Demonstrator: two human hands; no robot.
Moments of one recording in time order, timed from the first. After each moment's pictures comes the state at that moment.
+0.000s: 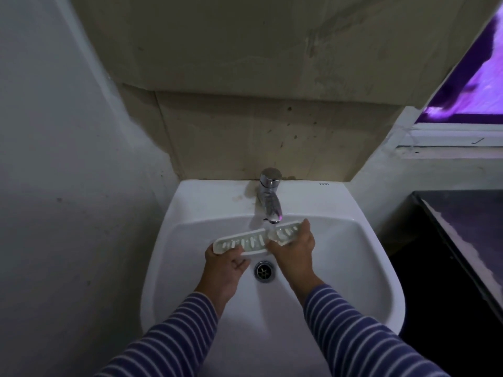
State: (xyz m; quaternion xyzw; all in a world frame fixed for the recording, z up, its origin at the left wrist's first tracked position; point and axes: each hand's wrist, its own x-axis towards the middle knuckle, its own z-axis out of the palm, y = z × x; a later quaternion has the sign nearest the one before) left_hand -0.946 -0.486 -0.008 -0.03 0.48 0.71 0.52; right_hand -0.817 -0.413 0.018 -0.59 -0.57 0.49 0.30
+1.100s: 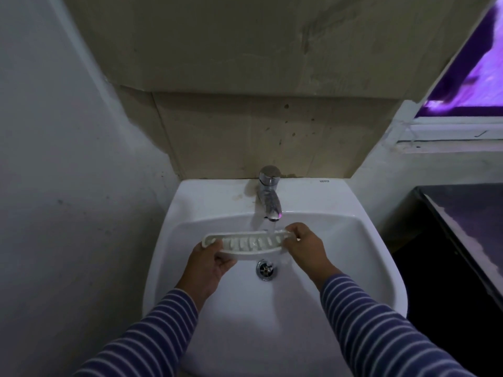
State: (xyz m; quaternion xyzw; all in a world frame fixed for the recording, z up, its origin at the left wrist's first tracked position) left_hand -0.985 -0.498 -0.010 0.00 0.52 0.67 0.53; right_hand -0.792 -0.388 0.025 -0.56 -0.67 0.46 0.19
